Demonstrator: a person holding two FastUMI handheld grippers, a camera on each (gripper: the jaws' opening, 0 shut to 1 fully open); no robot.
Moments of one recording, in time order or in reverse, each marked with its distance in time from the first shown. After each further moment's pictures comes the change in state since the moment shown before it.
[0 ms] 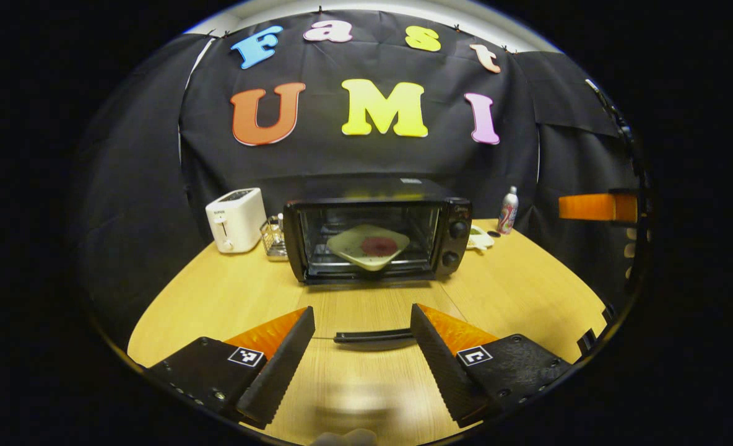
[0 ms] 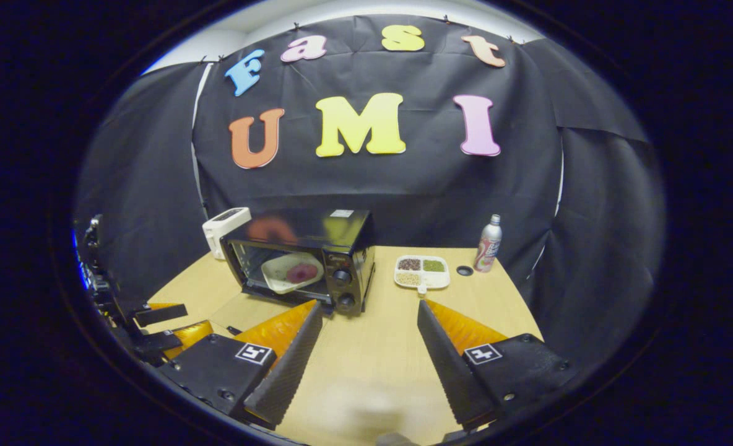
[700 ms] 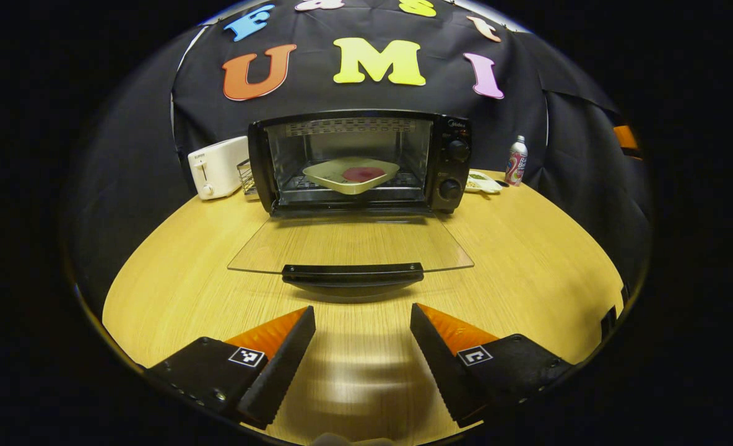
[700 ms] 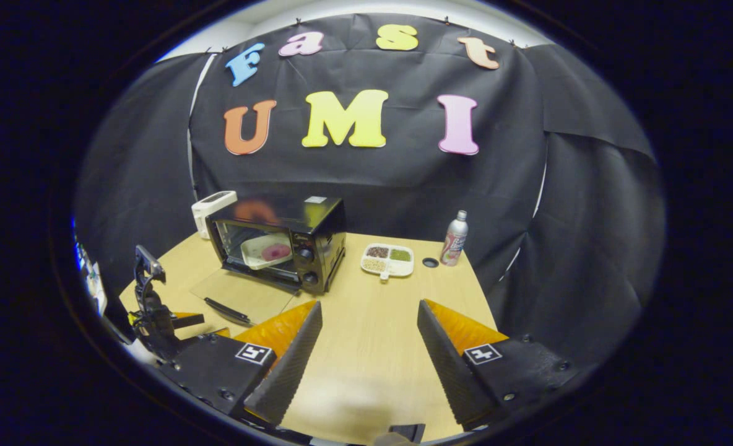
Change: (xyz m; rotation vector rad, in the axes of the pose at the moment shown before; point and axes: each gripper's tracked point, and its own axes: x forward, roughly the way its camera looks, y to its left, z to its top) left arm 0.040 -0.032 -0.089 -0.001 0.151 0.029; right arm -0.042 -0.056 -0.012 -0.039 0.047 -0.053
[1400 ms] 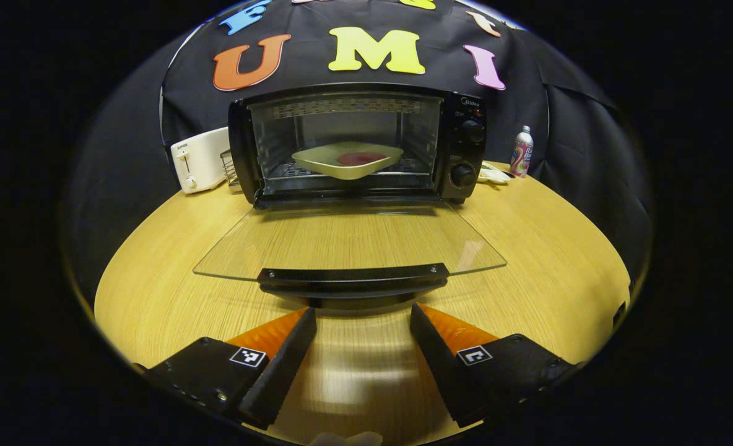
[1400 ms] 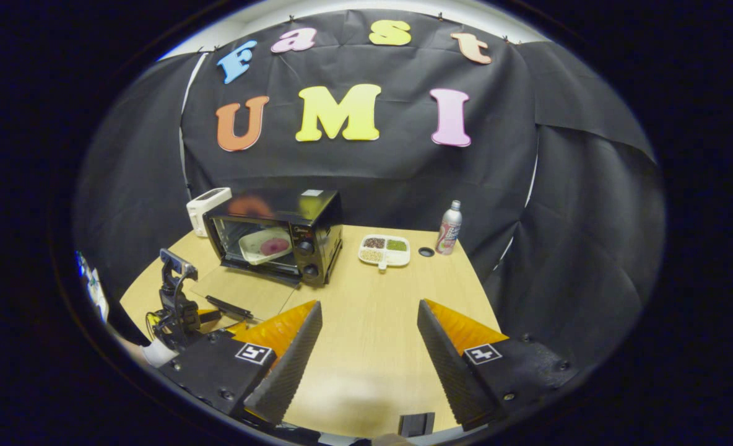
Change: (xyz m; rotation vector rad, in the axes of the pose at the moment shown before) left arm 0.048 0.003 -0.001 0.005 0.020 -0.029; right arm -0.018 0.010 -0.010 0.028 0.035 -0.041
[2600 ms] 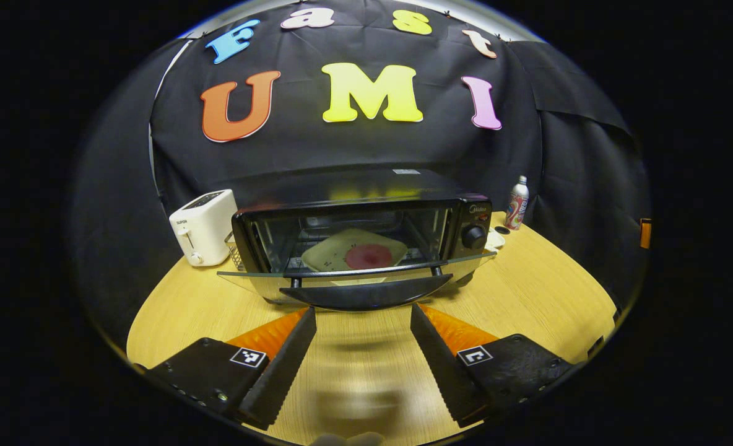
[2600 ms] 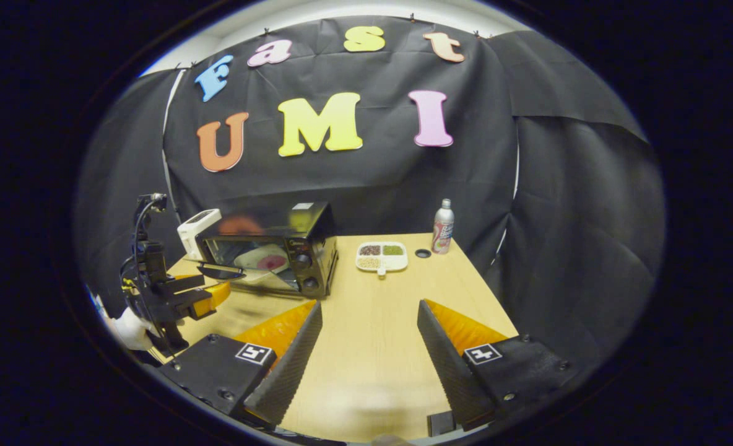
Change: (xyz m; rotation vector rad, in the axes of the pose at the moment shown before) left arm -0.019 0.021 0.153 0.065 -0.184 -0.023; right arm 0.007 0.008 0.003 0.124 -0.070 -0.049
